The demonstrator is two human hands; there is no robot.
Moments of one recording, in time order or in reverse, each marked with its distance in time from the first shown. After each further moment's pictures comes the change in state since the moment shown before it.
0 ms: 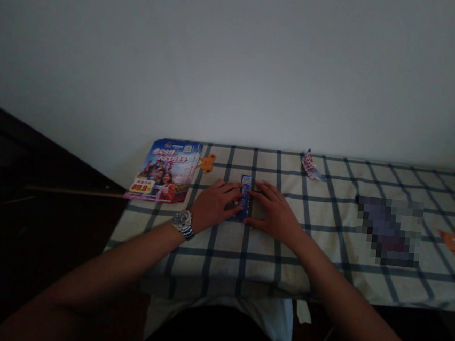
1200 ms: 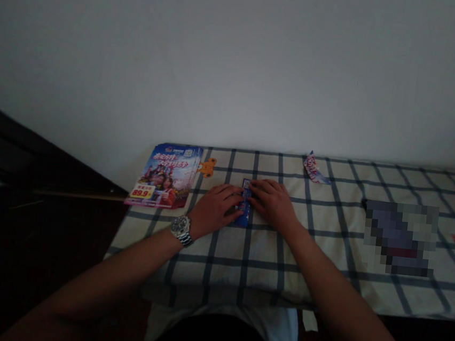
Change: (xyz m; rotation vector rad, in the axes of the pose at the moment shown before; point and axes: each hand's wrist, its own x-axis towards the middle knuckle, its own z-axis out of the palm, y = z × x) left_hand -0.002 0.000 -0.002 -0.016 -0.001 0.031; right_hand 0.034 0.015 0.008 -0.106 0.107 -0.037
